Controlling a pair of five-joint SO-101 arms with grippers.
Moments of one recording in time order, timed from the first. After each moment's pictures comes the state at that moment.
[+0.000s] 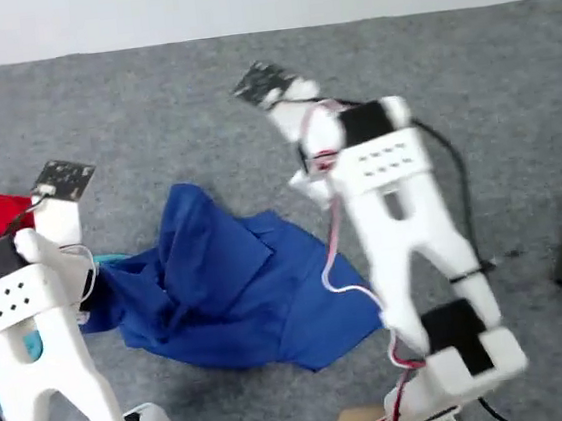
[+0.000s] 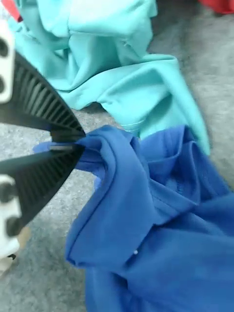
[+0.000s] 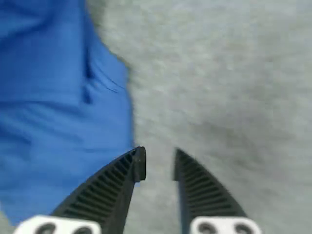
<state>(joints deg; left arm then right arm) -26.5 -25.9 28.8 93.8 -27.3 -22.2 6.2 -9.9 83.3 28.3</state>
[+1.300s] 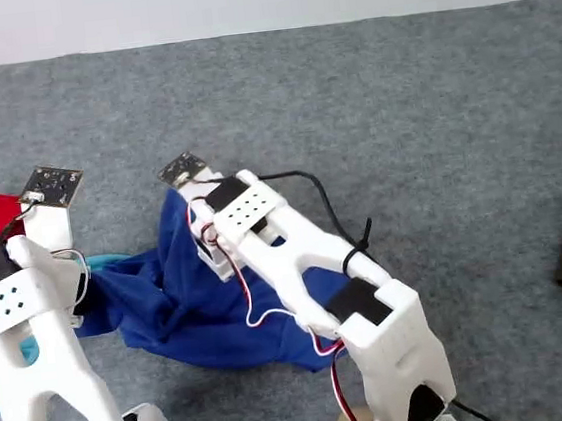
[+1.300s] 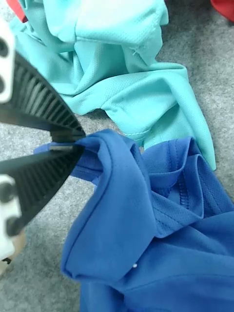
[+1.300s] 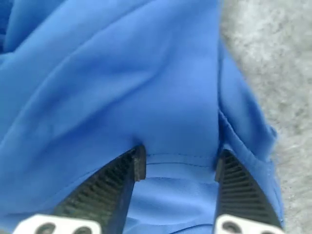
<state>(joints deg) -28.7 -26.0 29.8 91.9 -27.6 -42.4 29.8 -9.9 72.9 -0.7</state>
